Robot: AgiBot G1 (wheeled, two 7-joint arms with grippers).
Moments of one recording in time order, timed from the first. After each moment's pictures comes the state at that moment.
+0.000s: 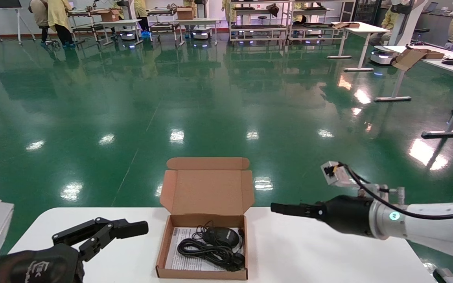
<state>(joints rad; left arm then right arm) -1.05 0.54 0.38 -1.19 0.60 1.38 -0.11 1.76 -1.23 -0.65 -0.07 -1.33 -1.05 0.52</state>
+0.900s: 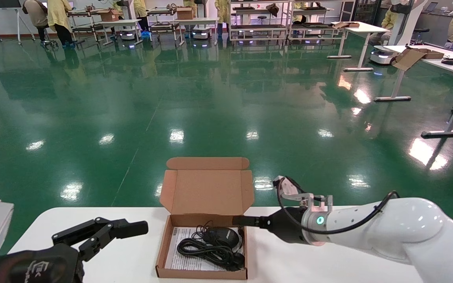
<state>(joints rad) -1.05 0.54 0.38 -1.19 0.60 1.38 -0.11 1.65 -1.37 -0.82 0.22 -1.49 -0.82 1.05</state>
